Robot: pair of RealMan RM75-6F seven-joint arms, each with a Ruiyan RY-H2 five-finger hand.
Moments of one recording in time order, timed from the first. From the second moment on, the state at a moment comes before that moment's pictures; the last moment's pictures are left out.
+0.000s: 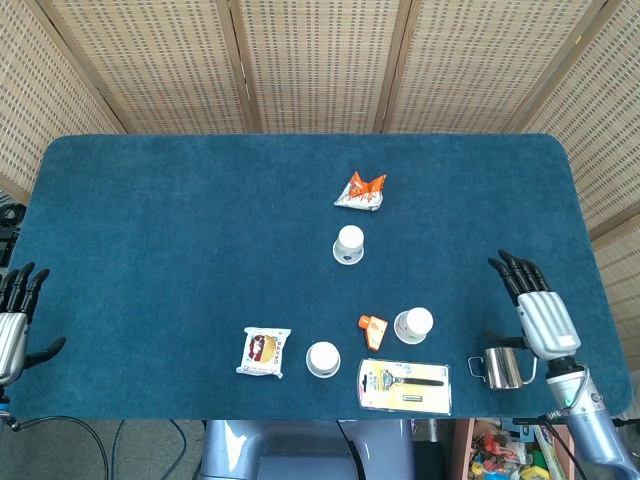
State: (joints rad) left arm -0.09 -1.14 -0.07 -1.63 1.42 1.48 0.19; right arm 0.27 -1.14 0.12 -1.64 -1.54 1.27 0.20
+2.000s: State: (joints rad) left arm -0.10 -1.13 -0.06 -1.65 1.45 1.48 0.16; right arm 0.52 -1.53 0.09 -1.89 -1.42 1.03 -0.16
